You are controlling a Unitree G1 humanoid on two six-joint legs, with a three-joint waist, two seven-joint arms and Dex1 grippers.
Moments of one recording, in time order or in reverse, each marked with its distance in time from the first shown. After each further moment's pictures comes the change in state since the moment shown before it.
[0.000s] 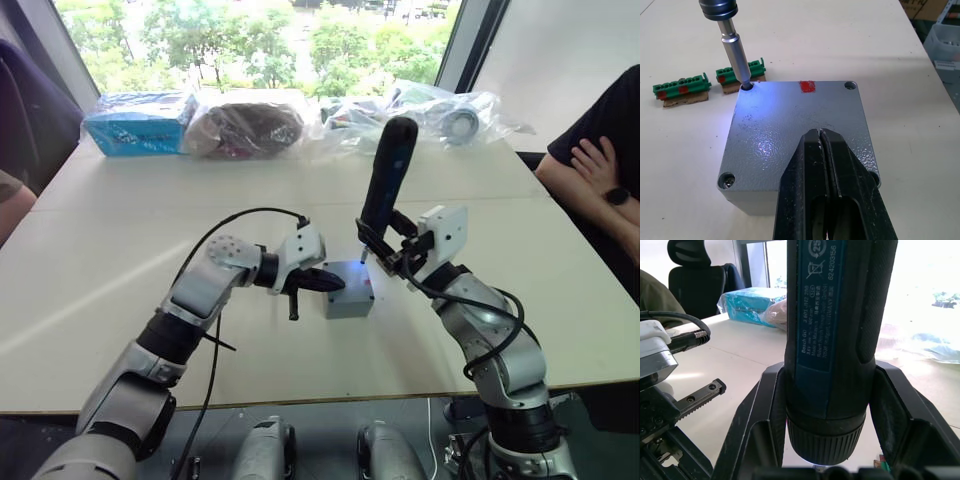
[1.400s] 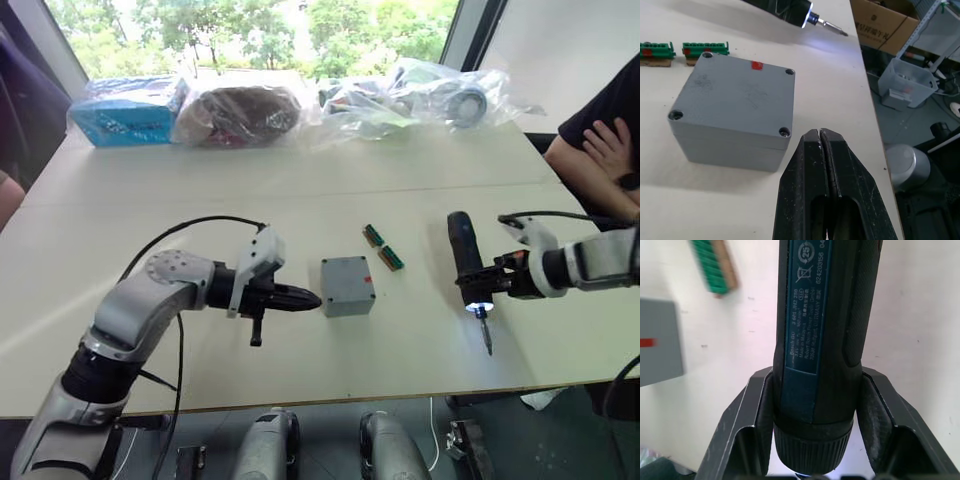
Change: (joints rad) left arm 0.193 0.205 0.194 -0.426 -0.313 0.357 0.009; right arm -0.534 -0.726 -0.009 0.804 0.869 1.177 -0.215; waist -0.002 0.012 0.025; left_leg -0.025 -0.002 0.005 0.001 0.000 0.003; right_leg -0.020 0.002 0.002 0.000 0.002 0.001
